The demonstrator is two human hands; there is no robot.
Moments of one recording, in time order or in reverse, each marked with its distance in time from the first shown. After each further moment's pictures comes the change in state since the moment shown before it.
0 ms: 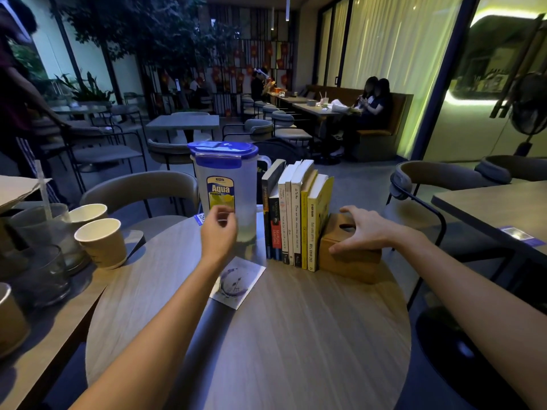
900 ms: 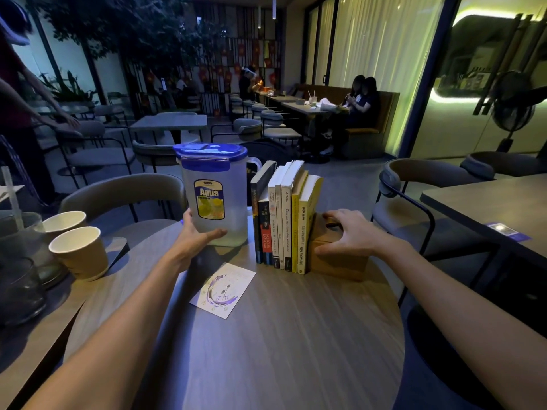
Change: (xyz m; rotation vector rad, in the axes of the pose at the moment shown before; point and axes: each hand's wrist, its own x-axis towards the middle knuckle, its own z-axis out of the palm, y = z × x) left_hand 0.050 -0.036 -0.031 -0.101 -0.362 -0.262; right_hand 0.018 0.011 0.024 0.027 0.155 -0.112
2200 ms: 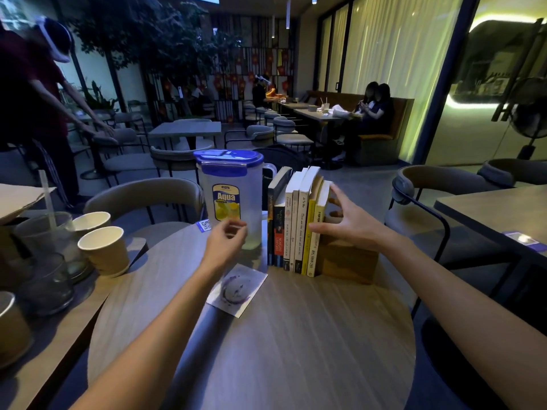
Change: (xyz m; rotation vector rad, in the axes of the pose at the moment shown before) left_hand -0.045 0.018 0.045 0.185 0.122 0.157; right_hand -0.021 -0.063 -0.028 0.429 0.054 -0.120
